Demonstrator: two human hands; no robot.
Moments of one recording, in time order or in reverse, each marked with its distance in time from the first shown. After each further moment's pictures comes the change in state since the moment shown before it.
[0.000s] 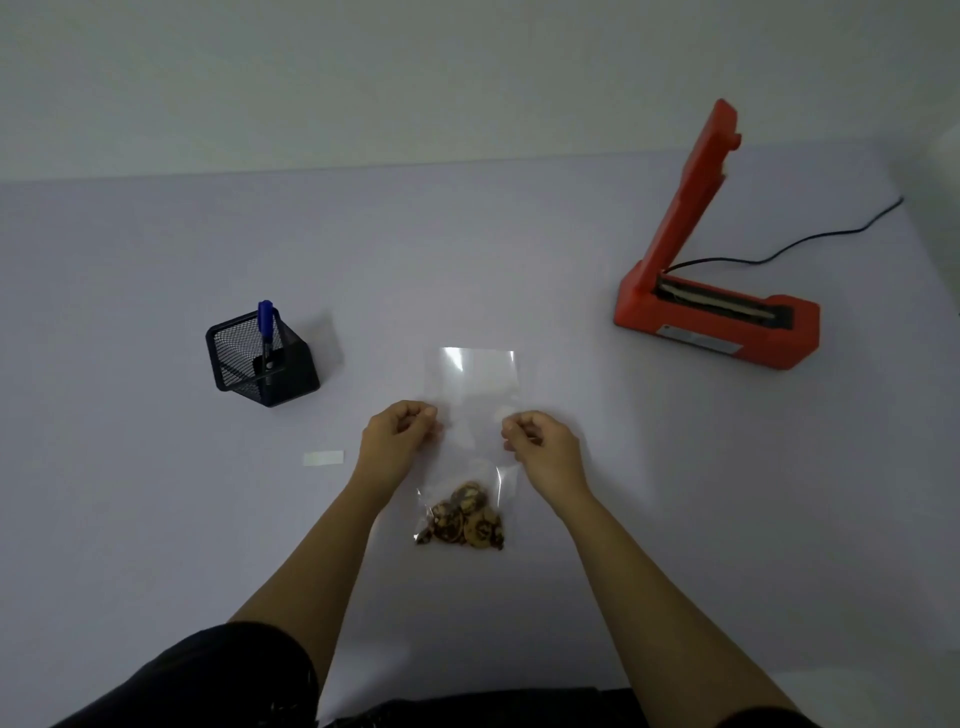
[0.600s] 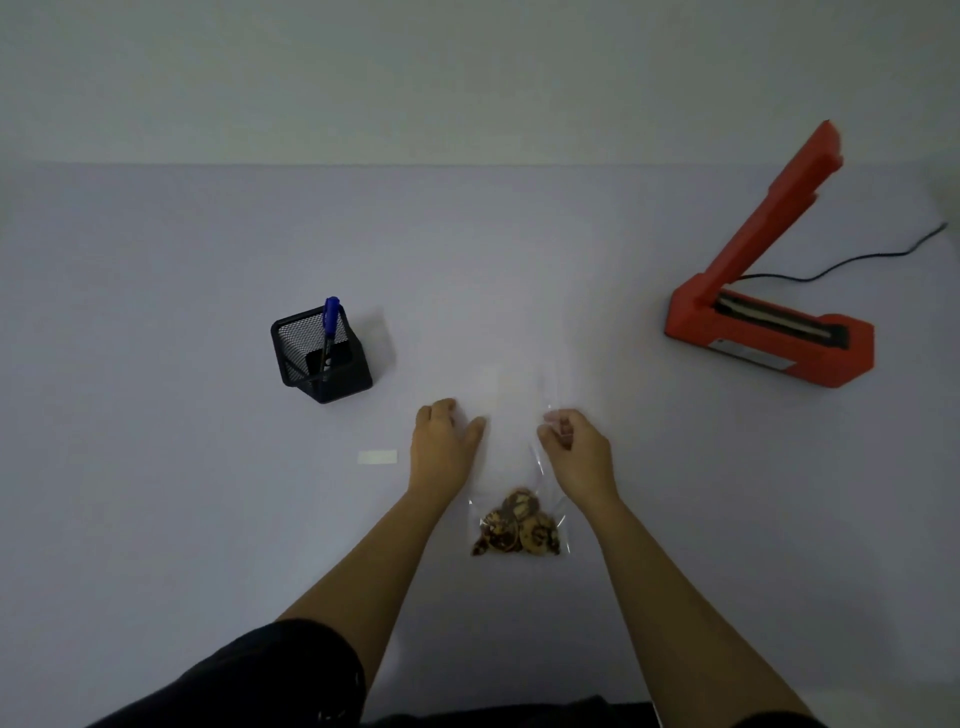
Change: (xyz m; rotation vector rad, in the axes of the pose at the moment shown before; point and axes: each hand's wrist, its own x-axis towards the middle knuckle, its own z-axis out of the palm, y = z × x) left_hand 0.010 -0.012 -0.010 0.425 0.084 0.081; right_hand 0.003 -0.012 0.034 -0.254 0.108 -0.026
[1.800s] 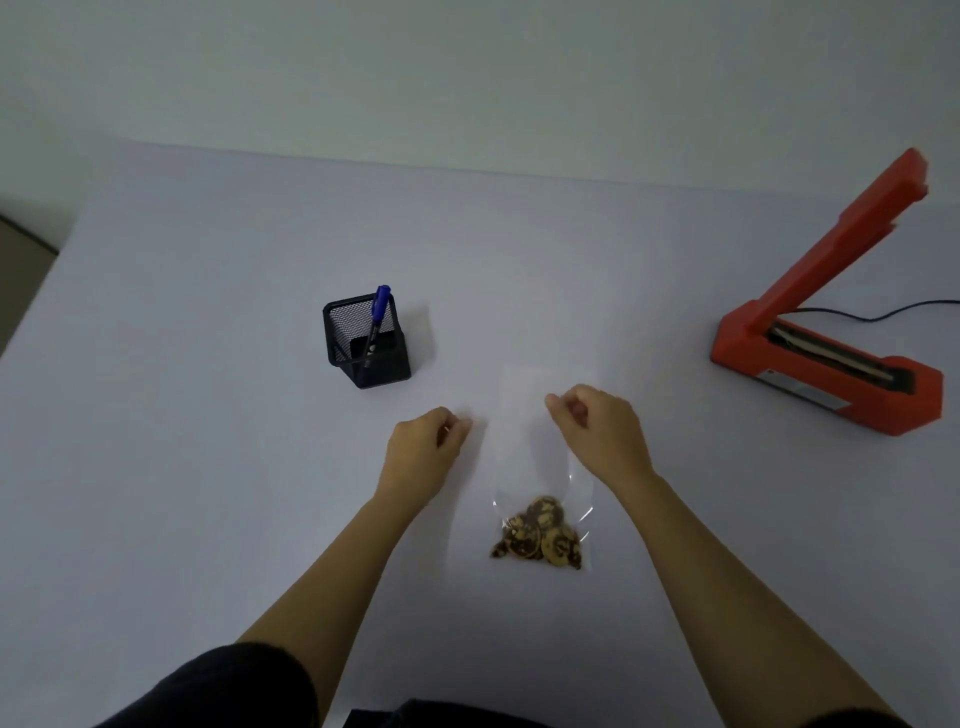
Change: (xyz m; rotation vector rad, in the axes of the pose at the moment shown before) left_hand -0.022 -0.016 -0.053 0.041 0.032 0.070; right_hand 0.013 -0.045 -0.012 -0.361 -0.082 -0.387
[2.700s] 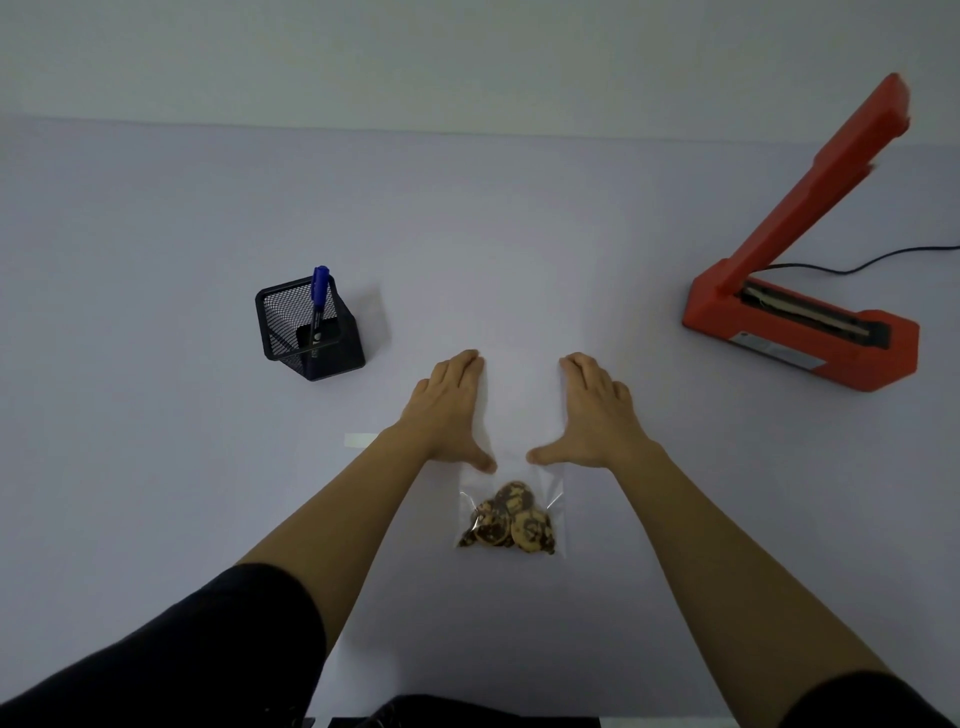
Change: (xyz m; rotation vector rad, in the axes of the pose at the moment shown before) left_hand 0.051 0.029 0.043 0.619 -0.427 0.316; right_hand 0.012 0.044 -0.005 -0.458 -0.332 0.012
